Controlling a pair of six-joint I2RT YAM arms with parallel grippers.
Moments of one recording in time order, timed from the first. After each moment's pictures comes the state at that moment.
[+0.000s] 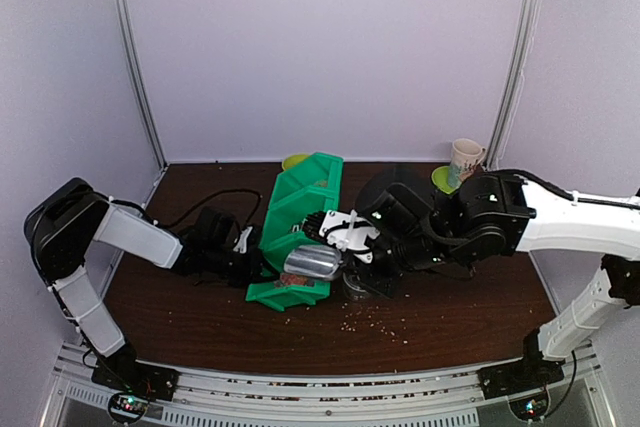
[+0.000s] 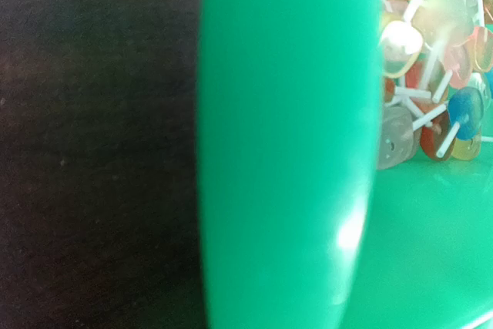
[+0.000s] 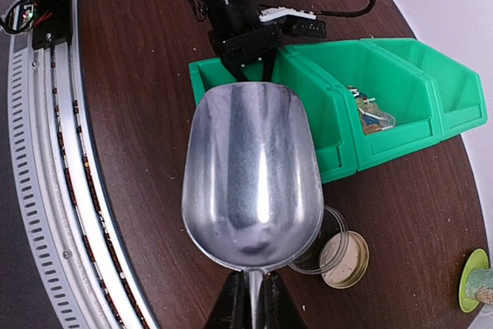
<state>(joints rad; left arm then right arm) -0.60 1.71 0.67 0.25 0.51 -0.73 1.30 1.47 1.43 -0.82 0.26 -0.08</state>
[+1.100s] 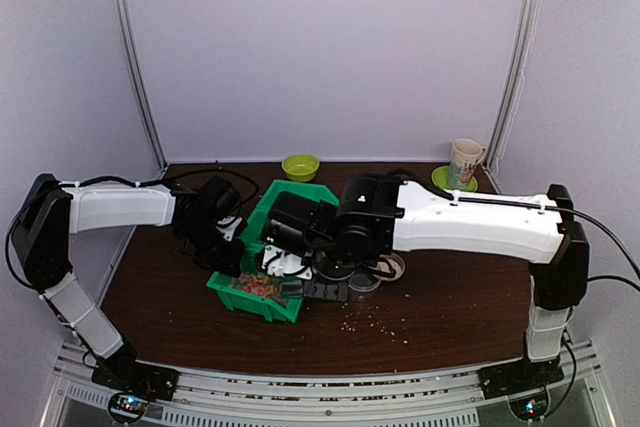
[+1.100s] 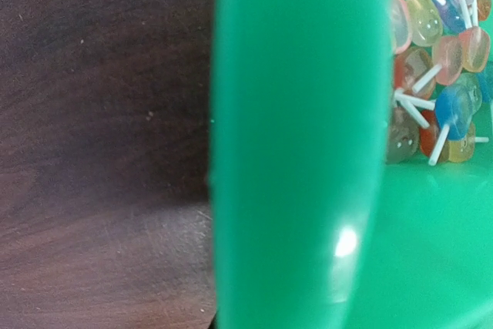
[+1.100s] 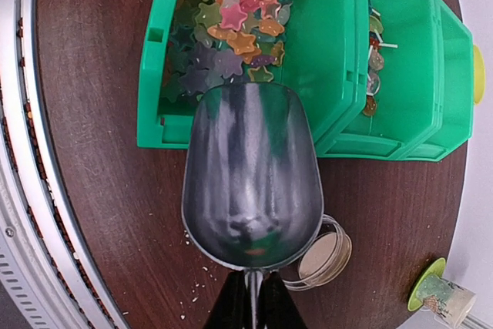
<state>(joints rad) -0.60 1.61 1.04 -0.73 0.12 -0.38 1.30 1.96 1.91 -1.18 0.34 -0.21</state>
